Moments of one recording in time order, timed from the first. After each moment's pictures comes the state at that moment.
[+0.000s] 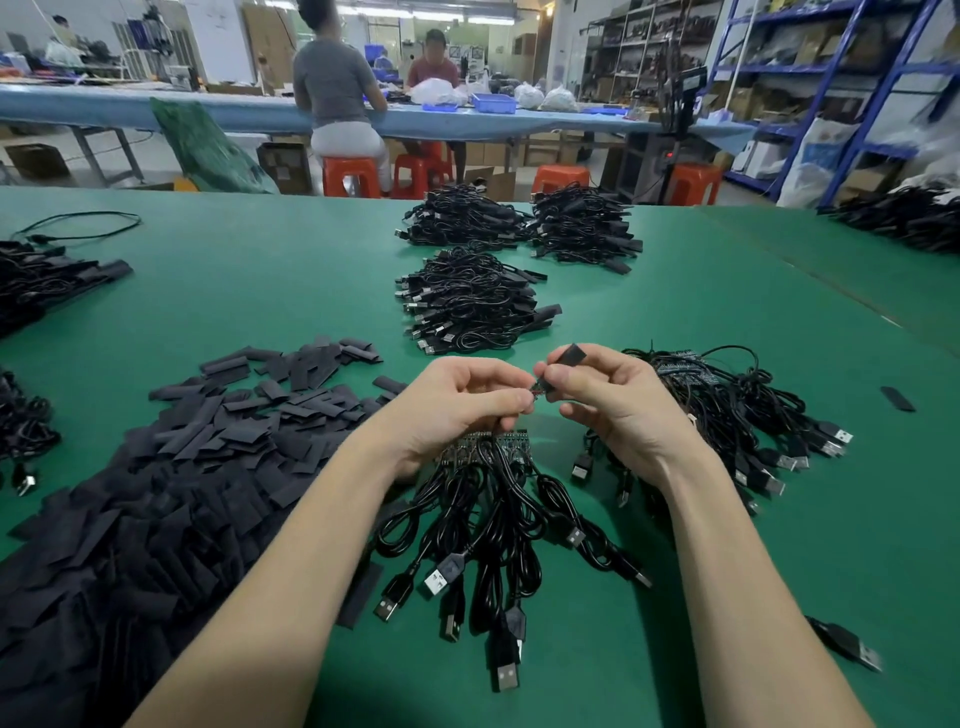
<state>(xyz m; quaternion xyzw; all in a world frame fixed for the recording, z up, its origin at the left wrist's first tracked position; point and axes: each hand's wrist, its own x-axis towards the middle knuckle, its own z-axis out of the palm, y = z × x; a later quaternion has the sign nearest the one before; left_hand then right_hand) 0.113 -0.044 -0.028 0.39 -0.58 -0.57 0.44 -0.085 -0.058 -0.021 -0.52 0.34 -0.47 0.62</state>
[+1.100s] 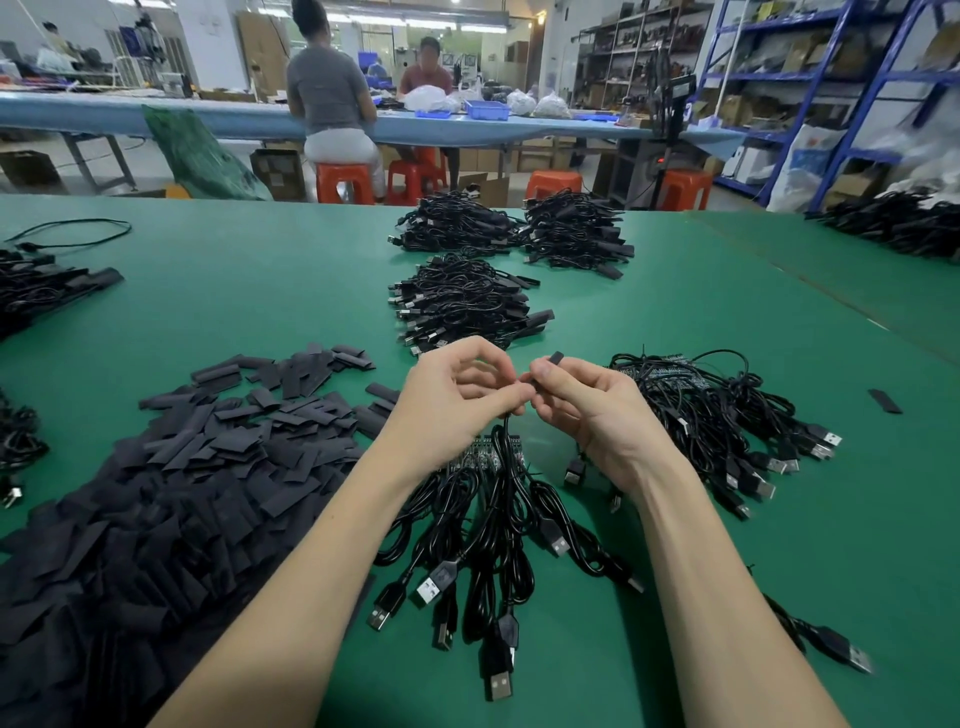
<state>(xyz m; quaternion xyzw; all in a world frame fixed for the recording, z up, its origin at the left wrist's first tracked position) 0.101 -0.045 -0.031 0.43 -0.63 -0.39 0.52 -0.075 -0.065 -0.033 -0.47 0.35 -0.50 0.64</state>
